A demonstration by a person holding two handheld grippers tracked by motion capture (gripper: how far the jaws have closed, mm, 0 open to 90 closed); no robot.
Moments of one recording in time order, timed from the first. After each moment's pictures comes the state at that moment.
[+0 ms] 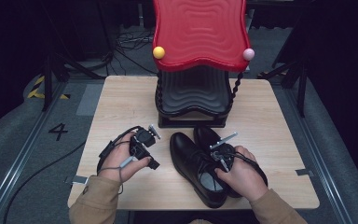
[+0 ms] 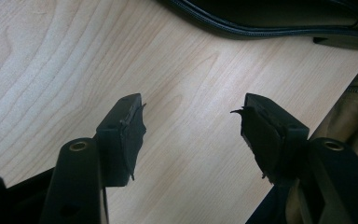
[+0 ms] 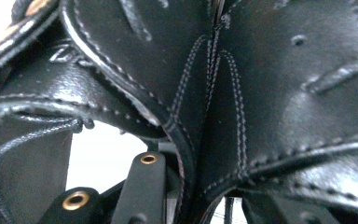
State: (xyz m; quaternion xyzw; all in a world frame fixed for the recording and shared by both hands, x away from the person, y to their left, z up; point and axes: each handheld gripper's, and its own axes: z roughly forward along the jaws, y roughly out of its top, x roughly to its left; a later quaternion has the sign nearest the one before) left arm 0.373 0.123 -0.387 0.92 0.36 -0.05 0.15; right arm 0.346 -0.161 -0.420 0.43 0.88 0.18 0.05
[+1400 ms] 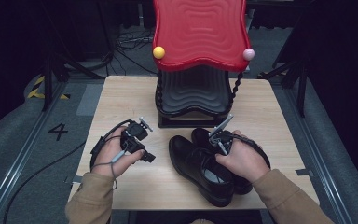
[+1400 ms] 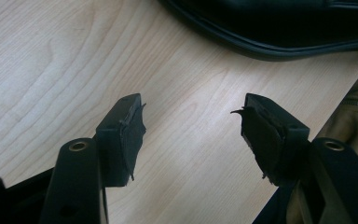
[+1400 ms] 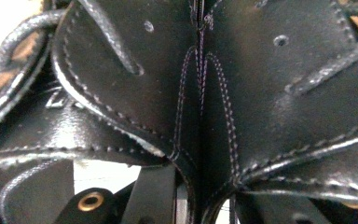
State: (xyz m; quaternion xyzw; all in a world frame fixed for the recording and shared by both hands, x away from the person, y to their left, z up) left arm 0.378 0.148 -0.372 0.90 0.38 -0.04 0.20; right arm 0.375 -0.153 -0.380 0.46 0.88 0.09 -0.04
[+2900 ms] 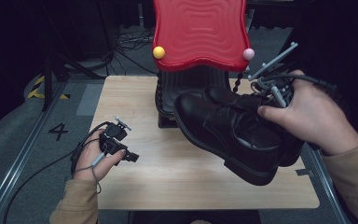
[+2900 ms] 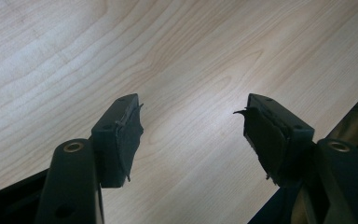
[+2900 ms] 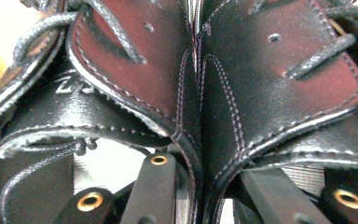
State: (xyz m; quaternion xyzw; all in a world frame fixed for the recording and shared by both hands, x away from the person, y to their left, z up) left arm 0.369 0.197 -0.376 0.87 0.45 -0.04 0.21; right arm 0.351 -0.188 -0.151 0.44 0.88 0.17 0.00
